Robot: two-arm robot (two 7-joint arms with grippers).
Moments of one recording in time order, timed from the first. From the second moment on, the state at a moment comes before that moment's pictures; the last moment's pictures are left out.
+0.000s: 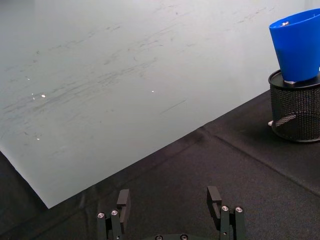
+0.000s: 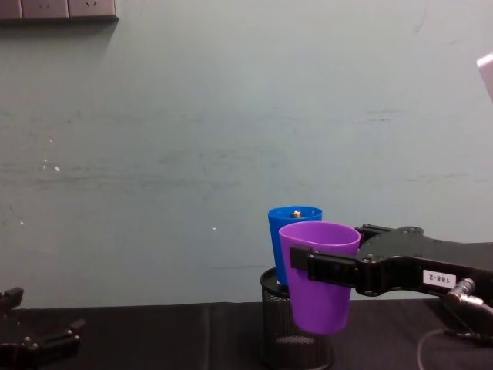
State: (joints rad) left arm -0.20 0.60 0.45 -1.41 -0.25 -0.12 0.03; right arm 0.26 0.42 -0.39 -1.57 0.36 0.04 0.48
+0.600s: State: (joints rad) left arm -0.20 0.60 0.45 -1.41 -0.25 -0.12 0.03; right arm 0.26 0.42 -0.39 -1.57 0.36 0.04 0.48
